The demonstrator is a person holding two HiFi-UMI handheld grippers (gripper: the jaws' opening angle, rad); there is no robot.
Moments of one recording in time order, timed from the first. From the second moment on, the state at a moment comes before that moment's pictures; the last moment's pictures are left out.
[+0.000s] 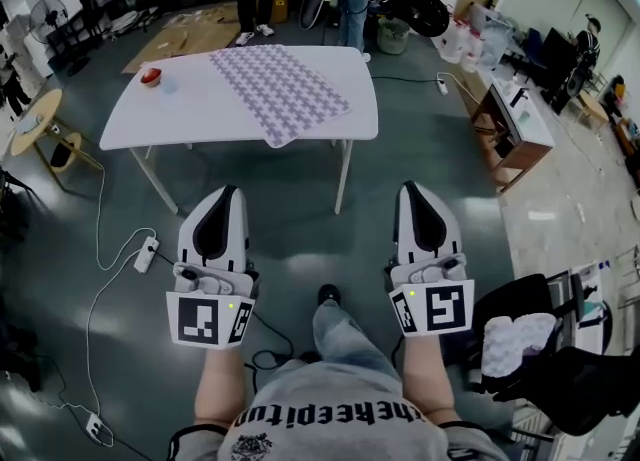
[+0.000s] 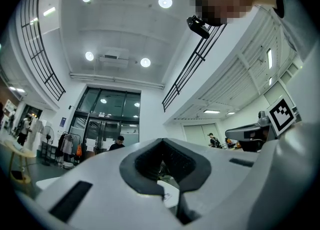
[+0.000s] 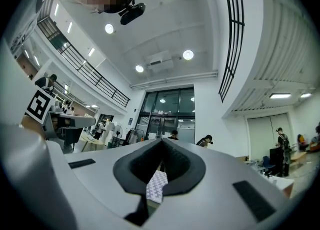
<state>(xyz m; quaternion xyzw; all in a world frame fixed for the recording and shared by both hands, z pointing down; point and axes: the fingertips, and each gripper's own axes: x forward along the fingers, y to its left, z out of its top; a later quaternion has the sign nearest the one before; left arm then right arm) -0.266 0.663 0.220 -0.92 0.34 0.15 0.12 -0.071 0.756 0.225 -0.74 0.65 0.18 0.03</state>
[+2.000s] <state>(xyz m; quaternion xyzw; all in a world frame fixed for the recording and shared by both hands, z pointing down) -0.071 0.377 0.181 -0.89 0.40 0.15 0.14 0.124 0.433 0.208 -0.68 0.72 0.14 0.02</state>
